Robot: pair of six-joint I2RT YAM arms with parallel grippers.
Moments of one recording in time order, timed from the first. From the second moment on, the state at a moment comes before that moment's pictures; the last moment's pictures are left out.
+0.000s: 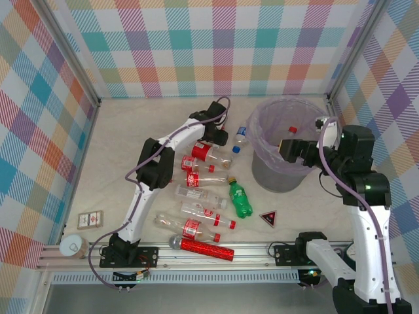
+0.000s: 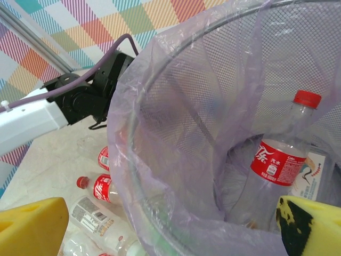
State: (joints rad) left arm -0.57 2.45 2.13 -0.76 -0.02 -0.15; right arm 0.05 0.87 1.29 -0.97 -0.40 0.22
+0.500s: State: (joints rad) left arm -0.57 2.12 1.95 -0.65 -0.10 -0.16; right arm 0.06 1.03 1.44 -0.87 -0.48 0.28
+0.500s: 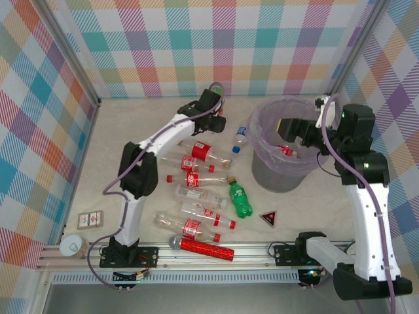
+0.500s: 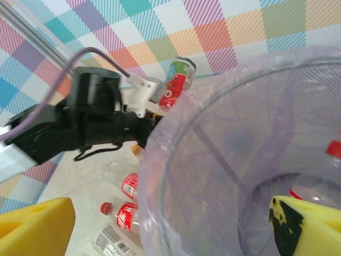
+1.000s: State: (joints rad) left arm -0.61 1.55 1.30 -0.29 0.06 -0.31; right arm 0.28 1.39 1.61 -0.70 -0.53 0.38
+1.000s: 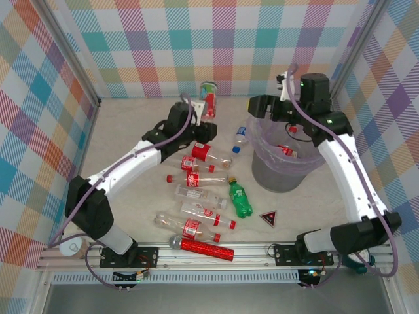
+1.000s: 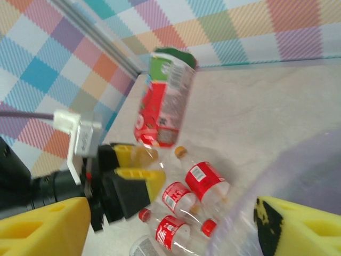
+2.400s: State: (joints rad) left arm -0.70 1.39 1.13 0.00 0.22 -0.30; right arm 0.38 1.67 1.75 -0.57 -0.69 0.49
